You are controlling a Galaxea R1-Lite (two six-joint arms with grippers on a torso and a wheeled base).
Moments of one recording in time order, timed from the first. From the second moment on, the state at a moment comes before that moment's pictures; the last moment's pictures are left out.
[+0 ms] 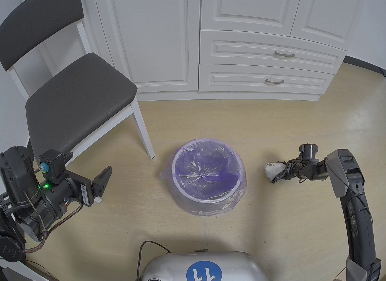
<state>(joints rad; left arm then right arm) -0.48 1.35 -0.32 -0.81 0.31 0.09 -0.11 2.94 -2.00 -0.30 0.00 0.27</state>
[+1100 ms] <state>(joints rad) -0.48 1.29 -0.33 -0.81 0.33 0.12 -0.18 2.63 -1.70 -0.22 0.03 0.23</state>
